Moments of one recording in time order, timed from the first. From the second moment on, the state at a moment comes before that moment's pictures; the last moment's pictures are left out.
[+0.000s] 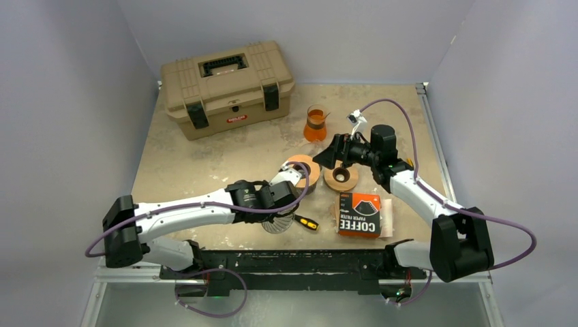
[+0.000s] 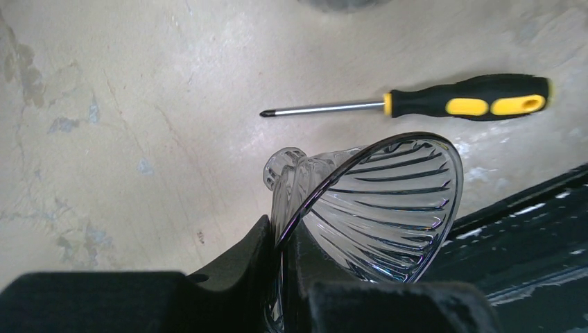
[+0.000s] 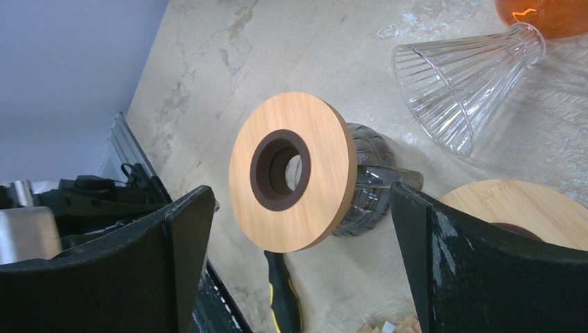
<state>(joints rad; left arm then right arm) -1.20 1.36 1.05 -0.89 -0.50 -0.48 0.27 1.28 0.72 0.14 -0.65 0.43</state>
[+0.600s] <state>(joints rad) -1.03 1.17 1.06 -0.66 -0.28 -0.45 0.27 1.28 0.72 0.12 -0.65 0.41</state>
